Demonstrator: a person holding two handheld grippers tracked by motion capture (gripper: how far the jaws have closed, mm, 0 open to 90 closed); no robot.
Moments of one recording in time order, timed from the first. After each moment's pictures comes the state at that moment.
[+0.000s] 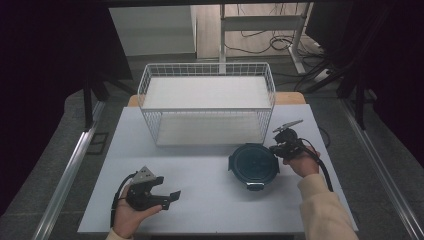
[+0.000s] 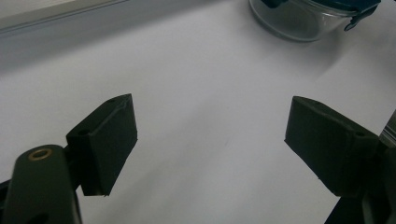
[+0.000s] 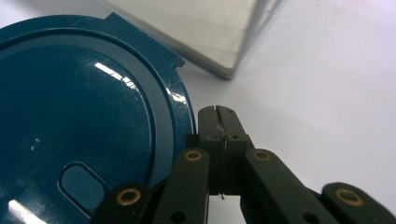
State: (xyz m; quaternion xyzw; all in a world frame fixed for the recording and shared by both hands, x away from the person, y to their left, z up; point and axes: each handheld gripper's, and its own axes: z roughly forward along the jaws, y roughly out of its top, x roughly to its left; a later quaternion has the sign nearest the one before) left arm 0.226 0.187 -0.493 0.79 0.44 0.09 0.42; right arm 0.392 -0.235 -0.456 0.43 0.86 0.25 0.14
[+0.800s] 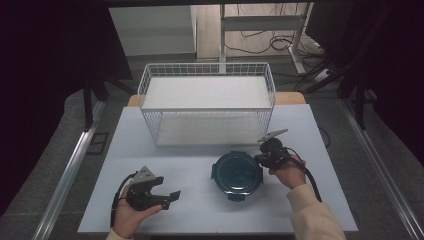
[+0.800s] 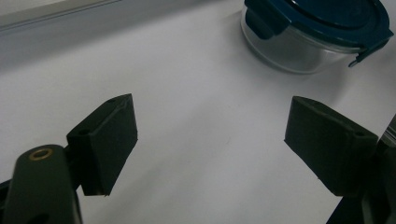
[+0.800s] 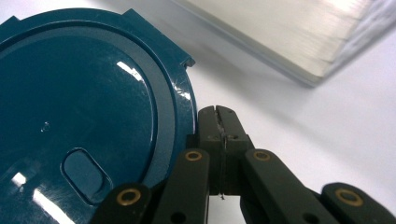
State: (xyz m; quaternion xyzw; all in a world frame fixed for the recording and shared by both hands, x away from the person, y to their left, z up) left arm 0.226 0.188 -0.494 0.79 0.45 0.09 0.42; right arm 0.360 -0.192 -0.460 0.40 0.87 0.27 0.12
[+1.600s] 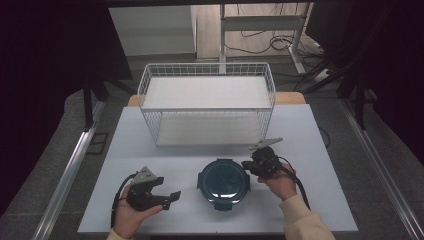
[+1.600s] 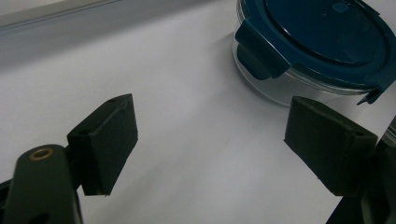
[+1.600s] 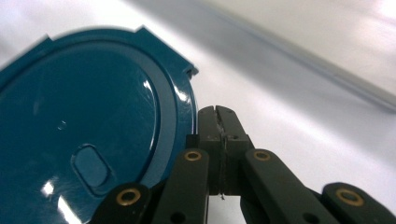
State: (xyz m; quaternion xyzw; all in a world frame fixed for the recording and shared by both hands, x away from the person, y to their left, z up) left arm 0.225 0.187 -0.493 0.78 0.45 0.09 0.42; right arm 0.334 -0.172 -0.466 0.37 0.86 0.34 0.09
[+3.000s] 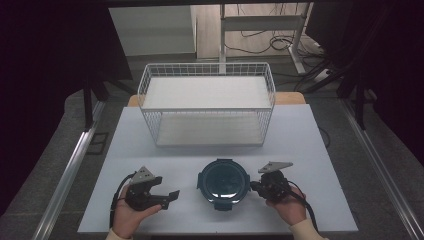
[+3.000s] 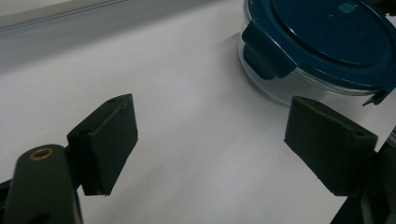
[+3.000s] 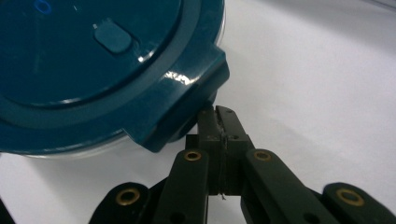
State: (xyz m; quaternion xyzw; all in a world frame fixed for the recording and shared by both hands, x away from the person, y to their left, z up) left arm 0.226 0.190 -0.494 0.78 0.45 0.09 0.42; right arm 0.282 -0.196 -0.492 0.39 0.86 0.32 0.09
